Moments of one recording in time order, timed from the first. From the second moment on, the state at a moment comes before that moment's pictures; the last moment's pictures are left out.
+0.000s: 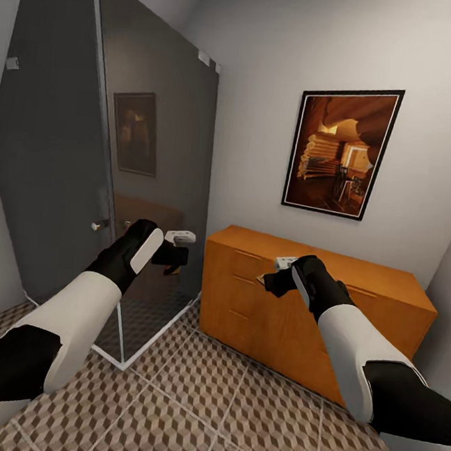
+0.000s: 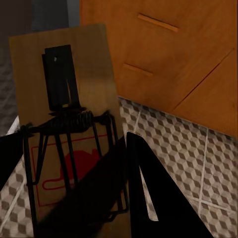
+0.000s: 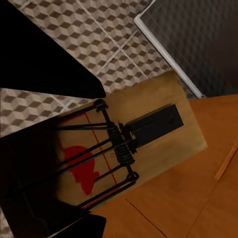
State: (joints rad) left arm -1.16 -0.07 -0.18 -0.71 0.42 1.02 0.15; right arm -1.17 0.04 0.06 -0.49 0.17 0.82 0.32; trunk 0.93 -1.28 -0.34
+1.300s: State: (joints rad) left arm -1.16 -0.03 -0.18 -0.58 0.42 1.00 0.15; right arm -1.17 0.06 0.06 -0.41 0.17 0.81 0.32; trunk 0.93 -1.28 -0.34
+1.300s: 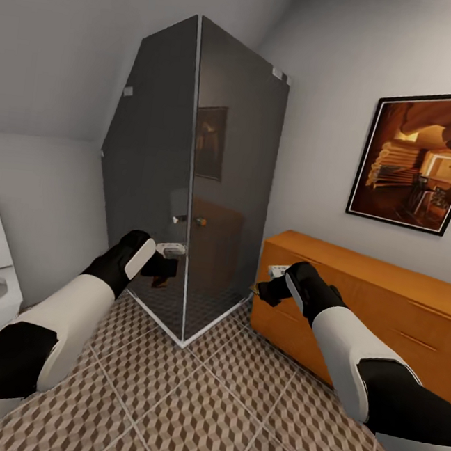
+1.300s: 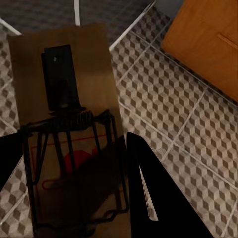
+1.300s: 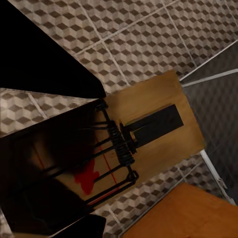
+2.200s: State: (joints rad) left arm -1.15 -0.05 -0.18 -0.03 0.38 0.38 0.01; right arm -1.17 0.12 0.06 -0.07 0.17 0.52 0.15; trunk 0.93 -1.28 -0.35
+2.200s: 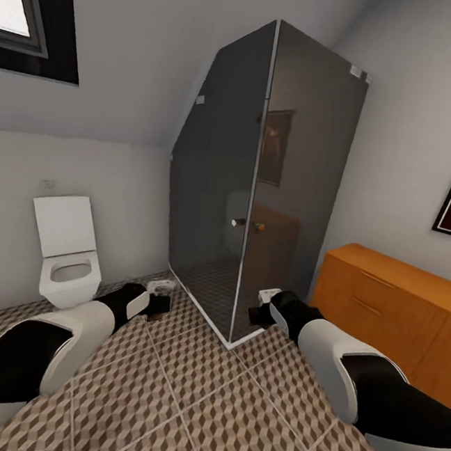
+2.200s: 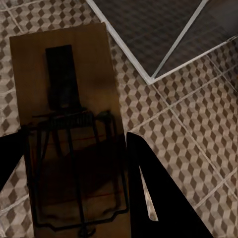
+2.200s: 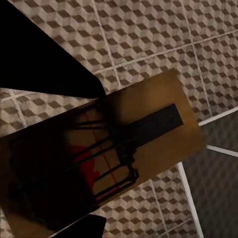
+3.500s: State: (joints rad) left arm -0.93 0.10 -0.17 0.00 0.27 0.24 -0.02; right arm -1.05 0.13 0.05 -0.02 0.17 0.37 0.05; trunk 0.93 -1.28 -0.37
